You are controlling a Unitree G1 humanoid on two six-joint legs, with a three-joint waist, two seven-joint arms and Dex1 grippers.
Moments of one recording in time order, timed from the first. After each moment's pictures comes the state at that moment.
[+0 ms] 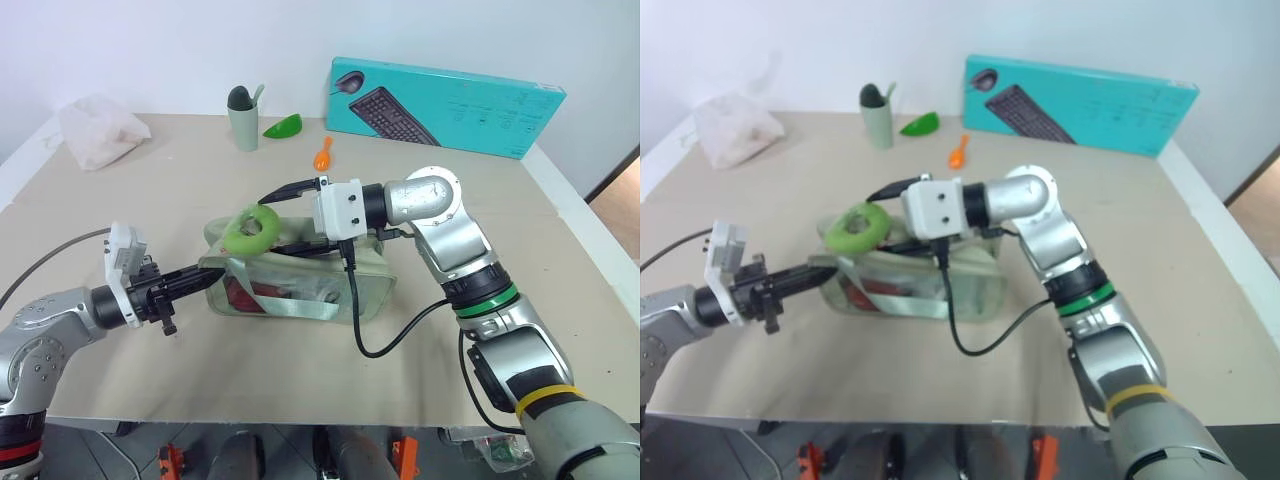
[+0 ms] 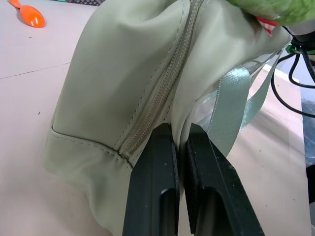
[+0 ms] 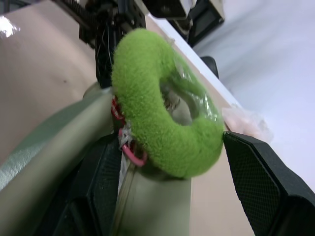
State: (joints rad) left arm -0.14 0.74 0.30 -0.26 -0.84 0.68 -0.97; right arm -1.02 -0.36 0.34 0.21 0.07 -0.20 1.19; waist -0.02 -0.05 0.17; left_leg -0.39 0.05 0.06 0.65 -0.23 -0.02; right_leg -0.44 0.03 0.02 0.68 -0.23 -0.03
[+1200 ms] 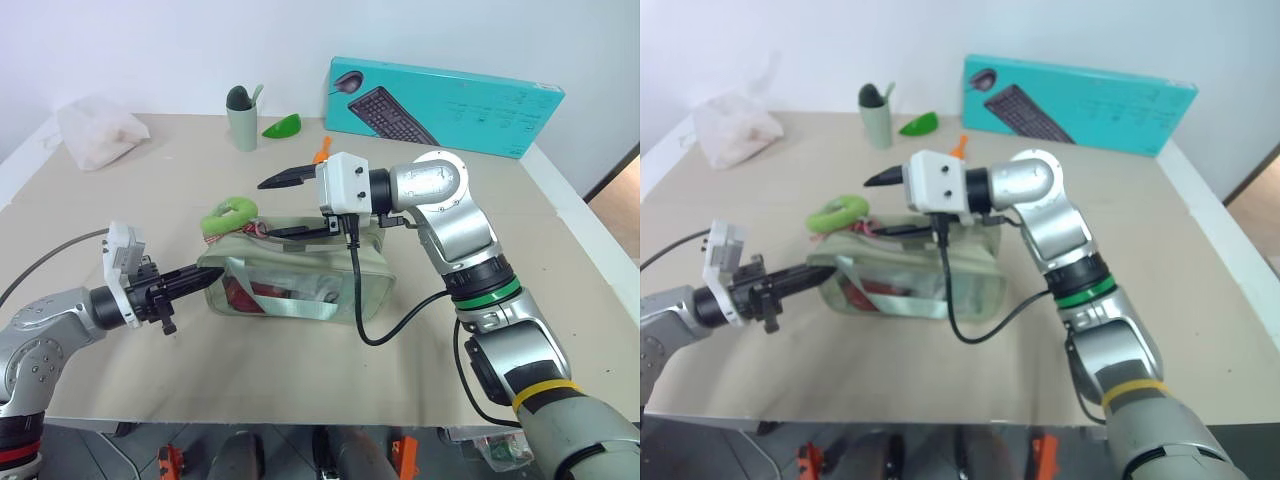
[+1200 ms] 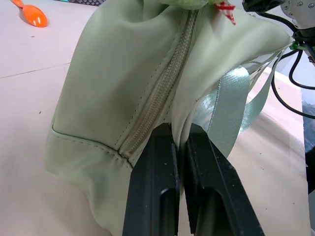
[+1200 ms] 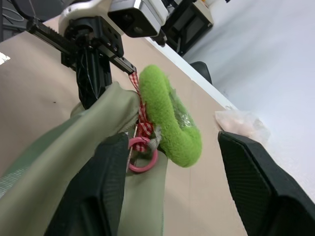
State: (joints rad) left arm -0.14 0.74 0.30 -0.26 -0.85 0.69 -0.96; right arm -1.04 -0.38 0.30 0.20 0.13 -0.10 1.20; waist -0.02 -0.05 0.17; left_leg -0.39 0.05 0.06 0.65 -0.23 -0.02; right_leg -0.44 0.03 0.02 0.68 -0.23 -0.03
